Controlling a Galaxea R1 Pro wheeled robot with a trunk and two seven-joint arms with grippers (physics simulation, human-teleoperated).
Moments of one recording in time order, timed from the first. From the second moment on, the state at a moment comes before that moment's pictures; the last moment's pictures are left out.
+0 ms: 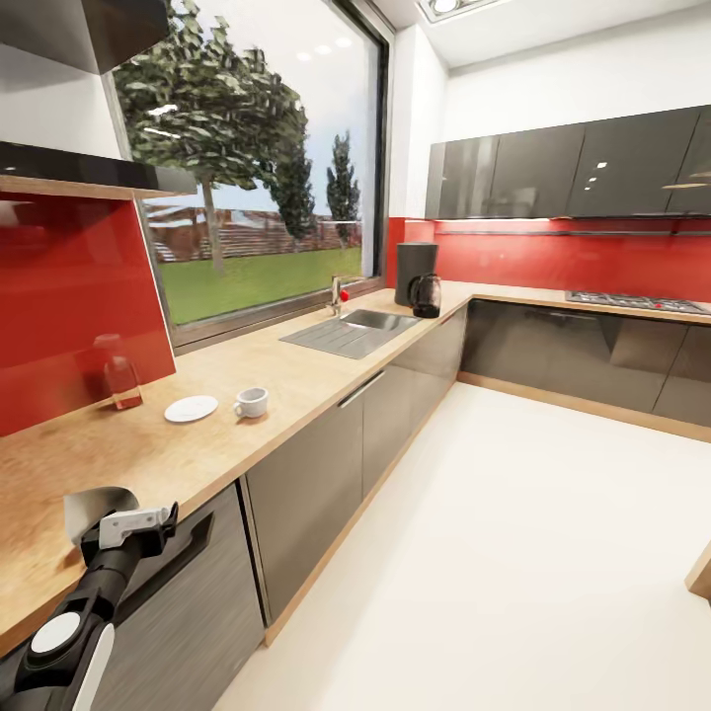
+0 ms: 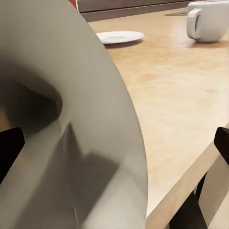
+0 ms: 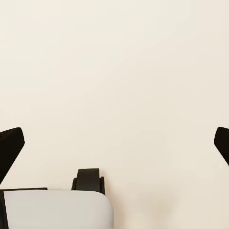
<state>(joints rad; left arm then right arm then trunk) -0.12 0.08 0.25 -1.53 -0.01 0.17 -0.01 -0.20 -0.08 0.00 -0.20 0.01 -0.04 -0.01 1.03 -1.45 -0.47</state>
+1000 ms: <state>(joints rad) -0.12 0.08 0.25 -1.53 -0.01 0.17 -0.01 -0.20 -0.08 0.00 -0.20 0.01 -0.04 -0.01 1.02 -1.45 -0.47</state>
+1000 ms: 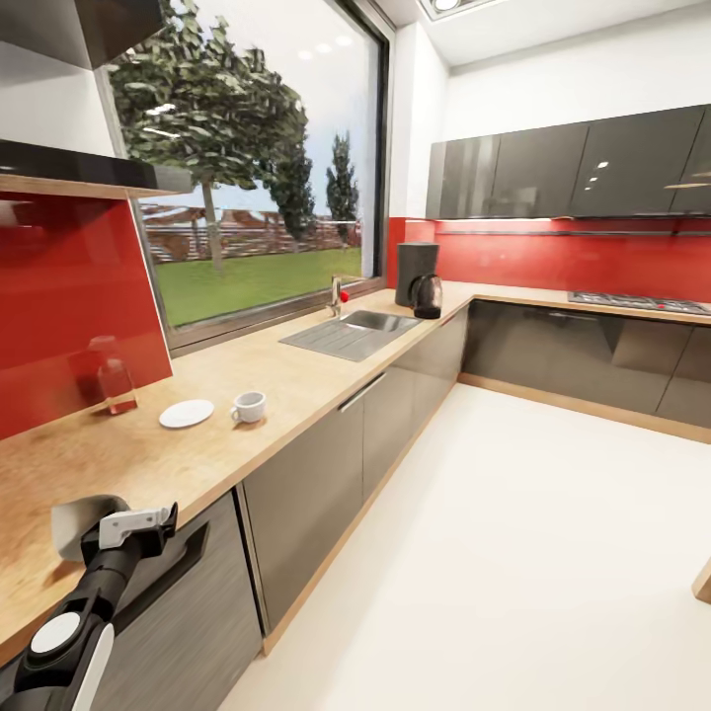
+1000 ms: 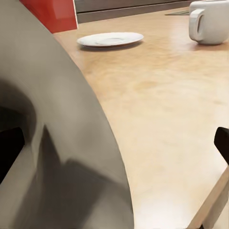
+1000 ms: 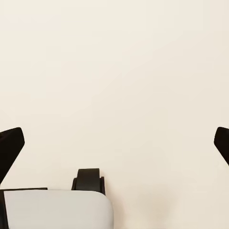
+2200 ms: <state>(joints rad) -0.12 0.08 0.26 -1.53 -0.01 0.17 -0.01 -0.20 -0.08 0.00 -0.20 0.01 -0.04 -0.01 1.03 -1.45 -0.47</state>
